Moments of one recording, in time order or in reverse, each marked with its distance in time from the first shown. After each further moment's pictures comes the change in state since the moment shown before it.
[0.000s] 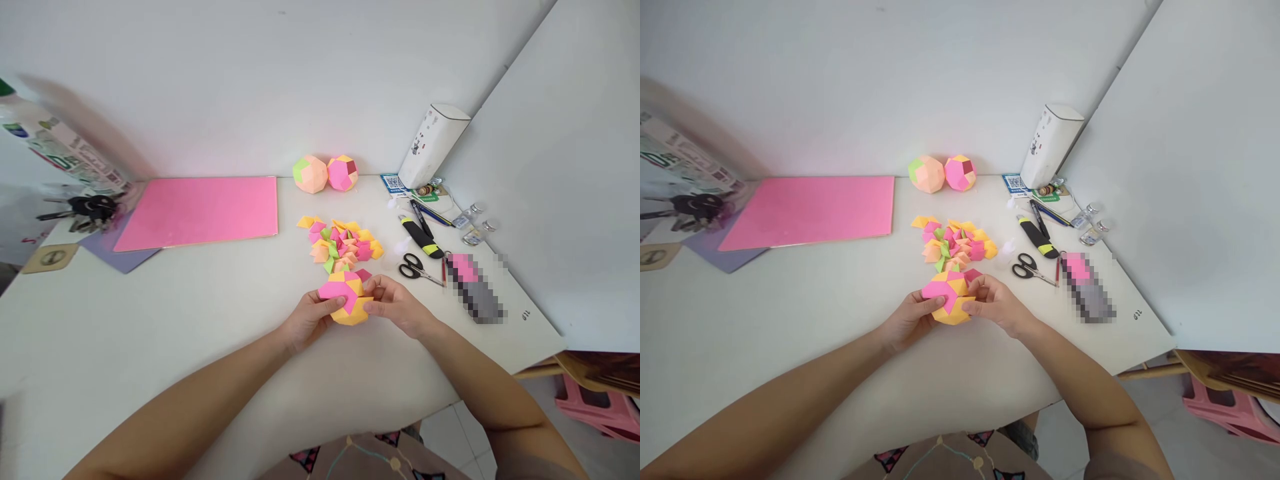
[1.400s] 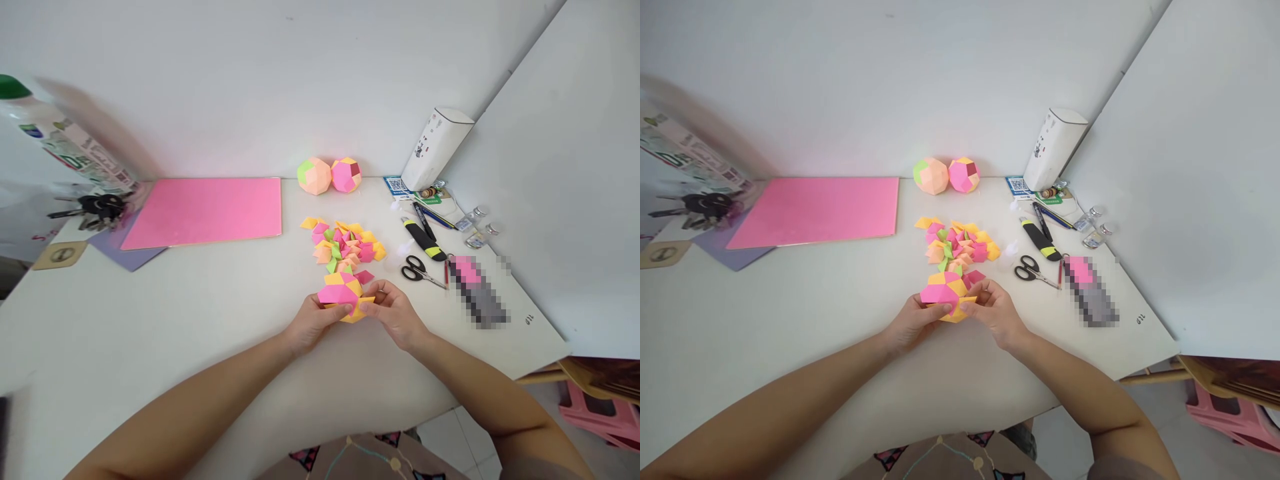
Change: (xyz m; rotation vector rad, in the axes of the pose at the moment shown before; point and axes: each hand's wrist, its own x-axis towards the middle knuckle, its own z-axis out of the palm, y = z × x) left_hand -0.003 -0.001 0.004 0.130 0.032 0.083; right_hand 0.001 0.020 0.014 0.117 0.163 -0.112
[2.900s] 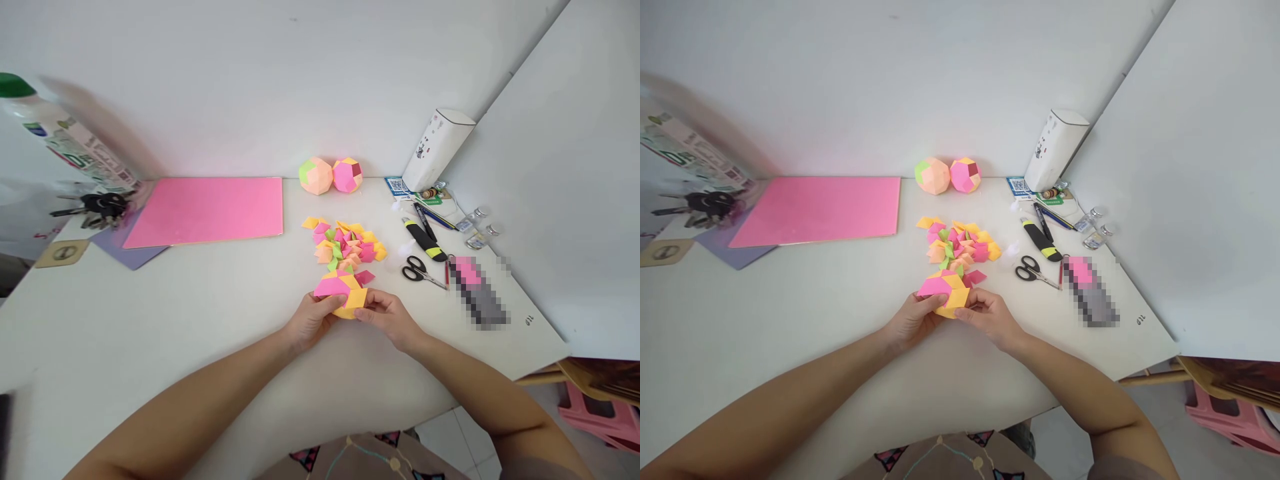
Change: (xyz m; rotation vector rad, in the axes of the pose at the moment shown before) left_hand 0.005 -0.002 -0.001 -0.179 0.054 0.016; right_hand -0.002 0.003 0.004 -0.218 -0.088 0.004
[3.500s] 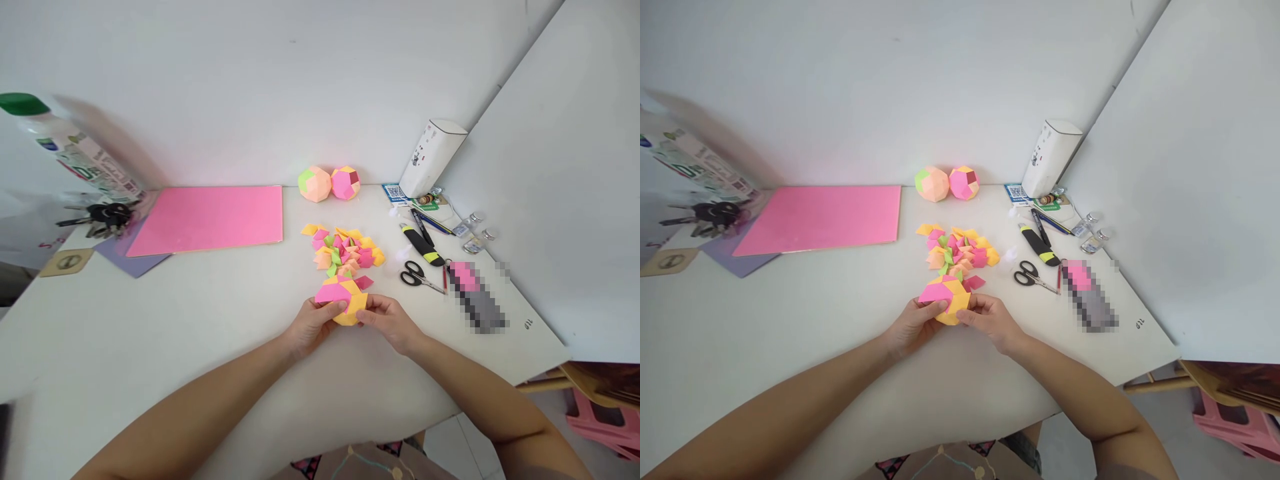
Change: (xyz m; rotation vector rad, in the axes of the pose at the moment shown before) left_hand -0.002 0.001 0.001 0.052 -0.129 0.005; right_hand 0.002 0.000 -0.005 0.051 -0.044 0.028
